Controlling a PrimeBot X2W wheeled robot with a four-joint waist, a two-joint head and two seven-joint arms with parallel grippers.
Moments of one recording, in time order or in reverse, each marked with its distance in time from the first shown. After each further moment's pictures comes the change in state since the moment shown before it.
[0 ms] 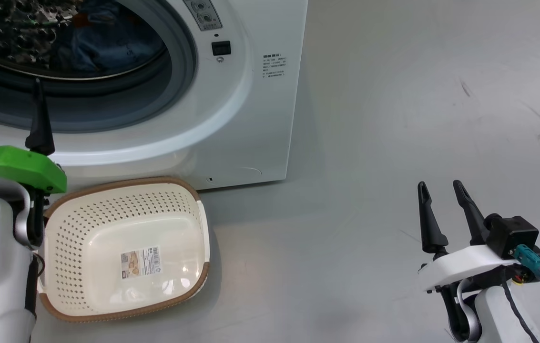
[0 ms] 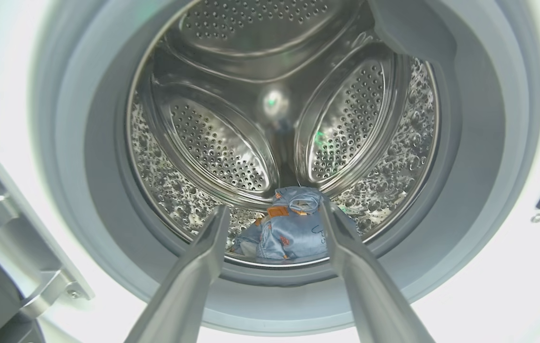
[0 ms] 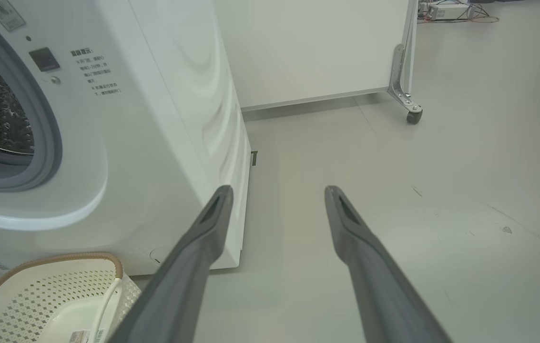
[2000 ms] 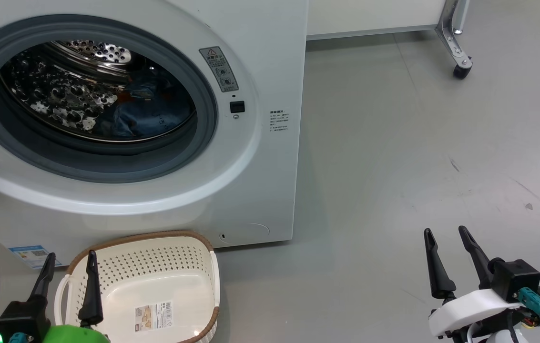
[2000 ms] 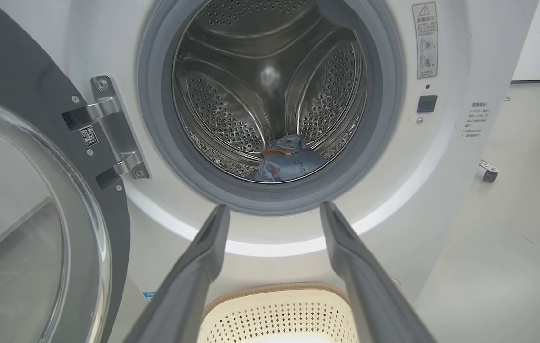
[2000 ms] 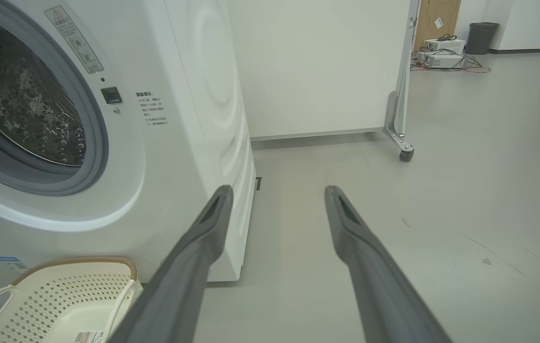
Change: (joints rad) left arm 0.709 -0.156 0.115 -0.456 0.130 0.026 0.000; right arm 0.162 -0.027 -0.014 -0.039 -0.033 0.017 0.000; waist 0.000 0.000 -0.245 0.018
